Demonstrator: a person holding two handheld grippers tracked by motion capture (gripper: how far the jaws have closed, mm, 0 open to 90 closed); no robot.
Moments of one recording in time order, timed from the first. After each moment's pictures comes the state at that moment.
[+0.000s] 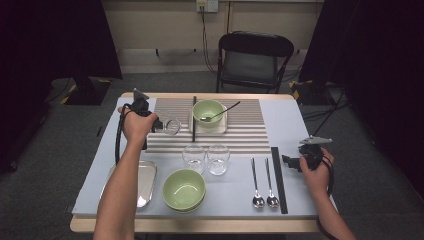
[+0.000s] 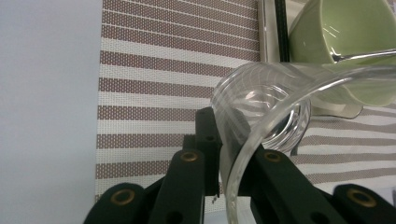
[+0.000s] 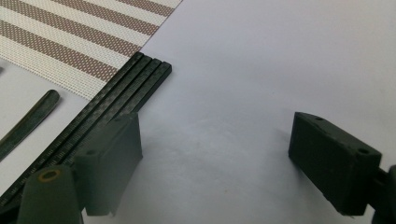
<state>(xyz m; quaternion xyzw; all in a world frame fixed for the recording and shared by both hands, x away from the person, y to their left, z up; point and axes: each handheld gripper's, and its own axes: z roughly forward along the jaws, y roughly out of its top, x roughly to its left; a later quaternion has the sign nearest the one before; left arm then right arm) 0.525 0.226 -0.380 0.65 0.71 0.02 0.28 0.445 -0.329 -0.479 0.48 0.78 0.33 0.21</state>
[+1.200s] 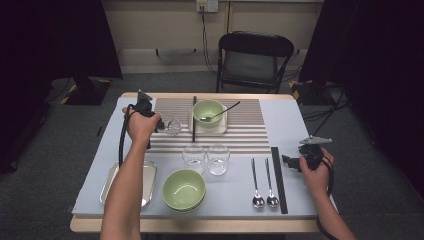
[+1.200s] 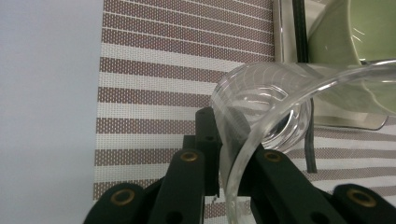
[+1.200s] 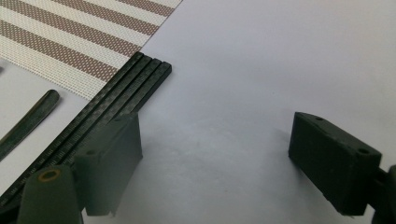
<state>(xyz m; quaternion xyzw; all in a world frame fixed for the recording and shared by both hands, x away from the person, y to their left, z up) 0.537 0.220 -0.396 0.65 0.71 0.03 0.27 0.445 -0.329 -0.479 0.48 0.78 0.33 0.21</state>
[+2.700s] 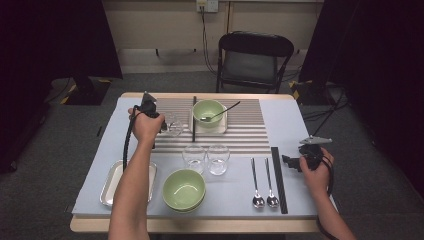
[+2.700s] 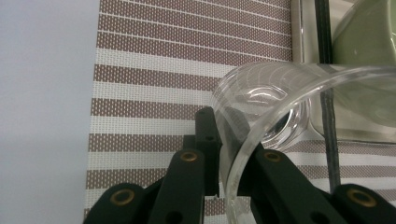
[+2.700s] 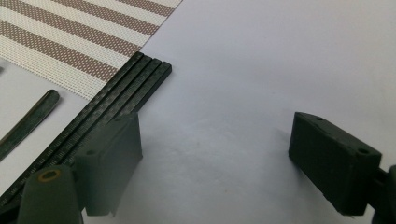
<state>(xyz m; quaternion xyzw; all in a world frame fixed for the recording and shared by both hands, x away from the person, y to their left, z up) 0.550 0.211 -0.413 0.65 0.71 0.04 0.26 0.445 -0.329 -0.479 0.48 0.78 0.33 0.21</state>
